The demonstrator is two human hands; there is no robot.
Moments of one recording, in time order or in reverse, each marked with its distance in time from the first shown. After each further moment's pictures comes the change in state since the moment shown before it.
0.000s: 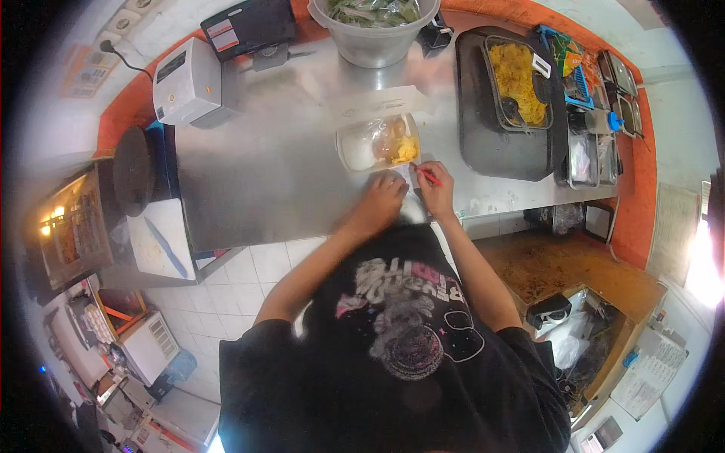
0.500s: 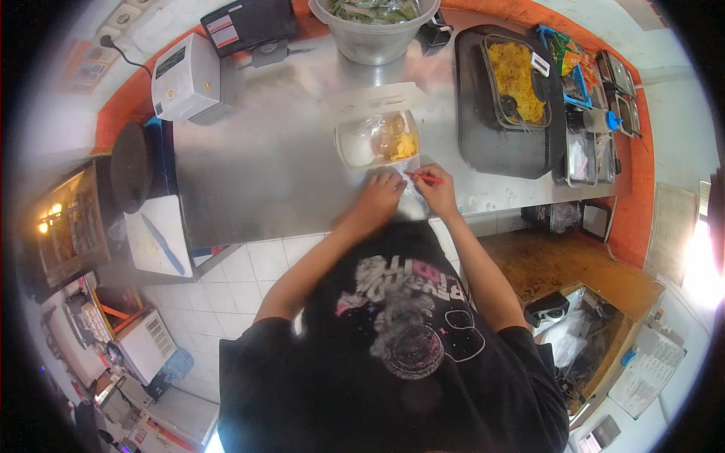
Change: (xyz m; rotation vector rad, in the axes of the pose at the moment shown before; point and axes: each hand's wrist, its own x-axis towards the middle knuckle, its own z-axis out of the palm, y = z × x) left_hand -0.003 0.000 0.002 -0.038 0.041 -0.020; right_hand -0.005 -0.002 -0.013 0.012 -0.106 0.074
